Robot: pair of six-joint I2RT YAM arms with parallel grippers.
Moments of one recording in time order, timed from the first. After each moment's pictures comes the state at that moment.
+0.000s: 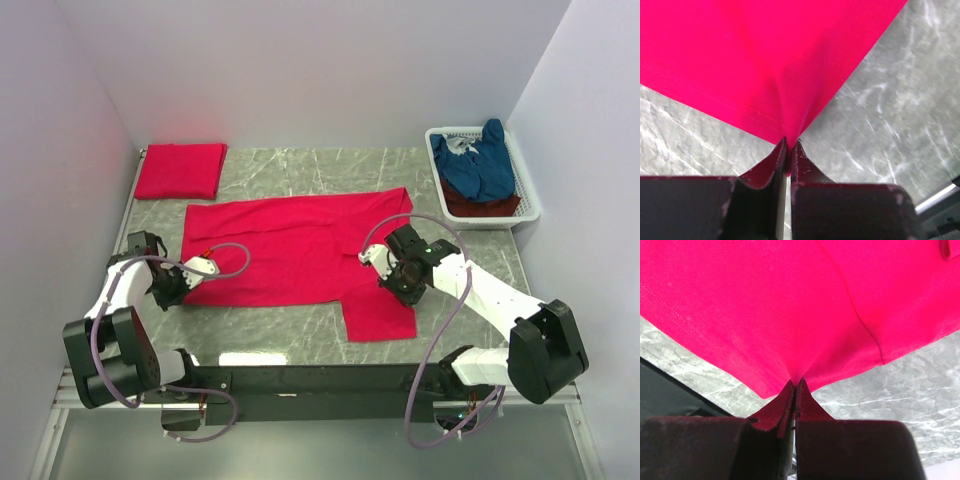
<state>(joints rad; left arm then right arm) 0.30 1.28 0.69 -0.81 0.30 1.33 0.51 1.28 0.82 -0.87 -0.07 -0.43</state>
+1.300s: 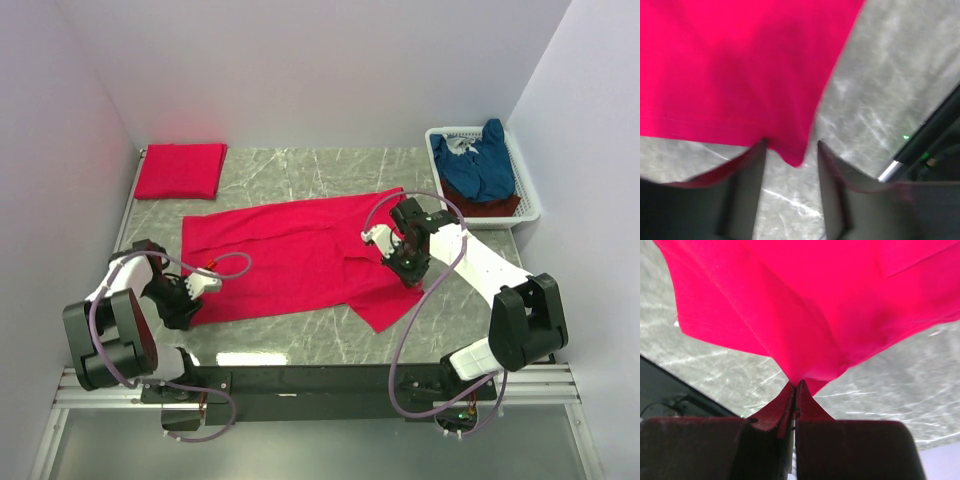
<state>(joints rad) 0.32 1.37 0.70 -0.99 0.33 1.39 0.39 1.45 1.05 -1.00 -0.10 -0.54</state>
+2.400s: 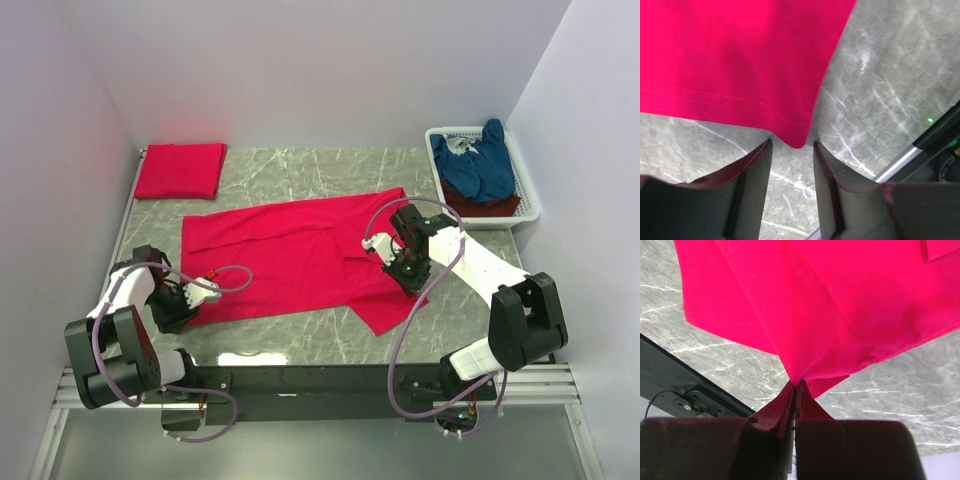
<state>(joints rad) 0.31 1.27 0.62 -0.95 0.20 1.43 0.39 1.45 1.00 -1.04 -0.13 -0.54</state>
